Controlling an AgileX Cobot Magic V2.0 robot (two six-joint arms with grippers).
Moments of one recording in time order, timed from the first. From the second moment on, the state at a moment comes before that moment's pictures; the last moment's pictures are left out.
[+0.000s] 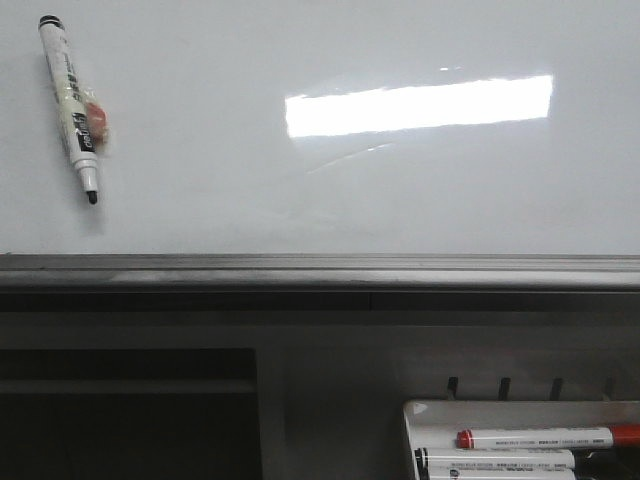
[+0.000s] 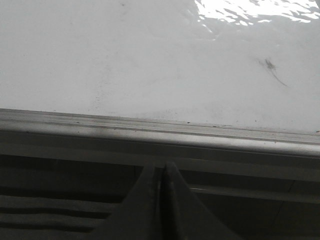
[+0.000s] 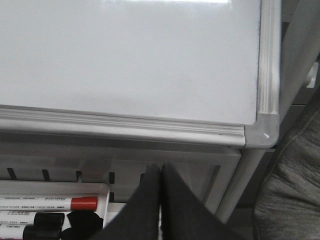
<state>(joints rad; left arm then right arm) 0.04 0.00 0.00 0.01 0.33 -0.03 -0.11 -0.01 0.01 -0.07 0.32 -0.09</state>
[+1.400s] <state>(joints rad) 0.04 0.00 0.00 0.14 -0.09 -0.02 -0.11 -0.01 0.01 -0.08 -0.26 -0.09</state>
